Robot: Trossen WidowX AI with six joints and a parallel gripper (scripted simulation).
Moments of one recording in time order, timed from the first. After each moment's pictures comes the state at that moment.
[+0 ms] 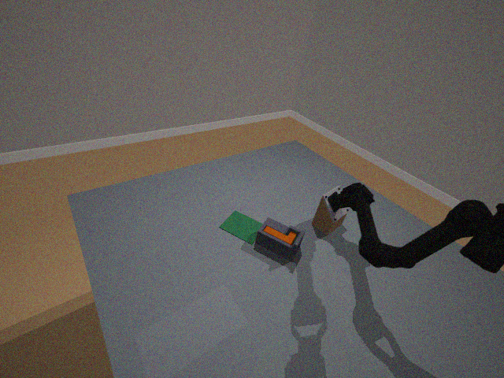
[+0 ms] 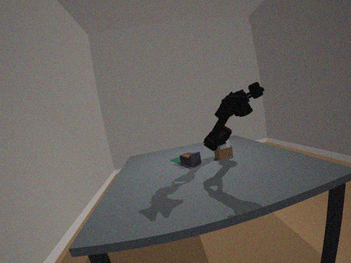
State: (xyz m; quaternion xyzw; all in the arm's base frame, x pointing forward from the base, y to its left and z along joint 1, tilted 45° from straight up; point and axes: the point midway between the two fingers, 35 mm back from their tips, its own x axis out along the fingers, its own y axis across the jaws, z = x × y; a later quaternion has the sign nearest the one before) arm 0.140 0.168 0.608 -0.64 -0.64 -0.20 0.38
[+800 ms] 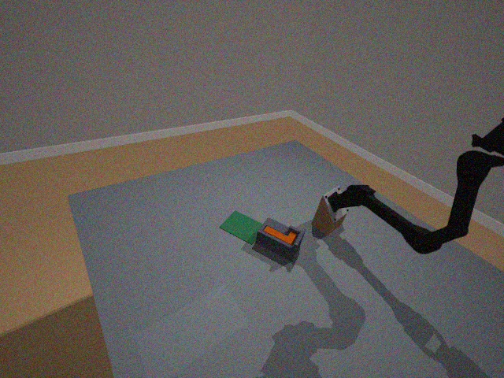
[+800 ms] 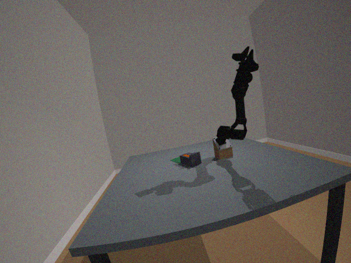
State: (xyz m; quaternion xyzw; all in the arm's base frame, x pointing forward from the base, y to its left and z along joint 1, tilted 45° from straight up) arm -0.105 -0.148 0.611 -0.22 -0.49 -0.70 0.47
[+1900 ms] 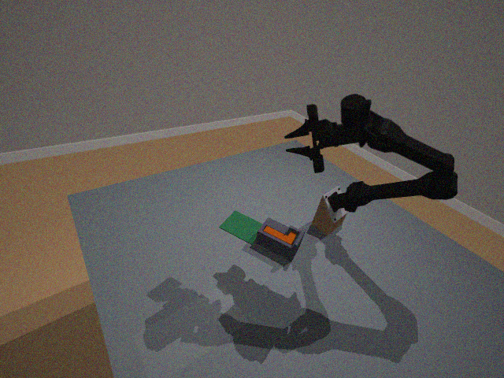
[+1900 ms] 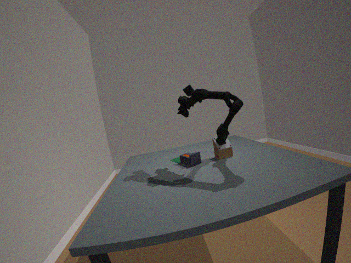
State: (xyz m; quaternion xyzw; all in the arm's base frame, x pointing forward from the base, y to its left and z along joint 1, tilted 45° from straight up) arm 0.229 -0.286 0.150 0.09 0.42 -0.21 0.88
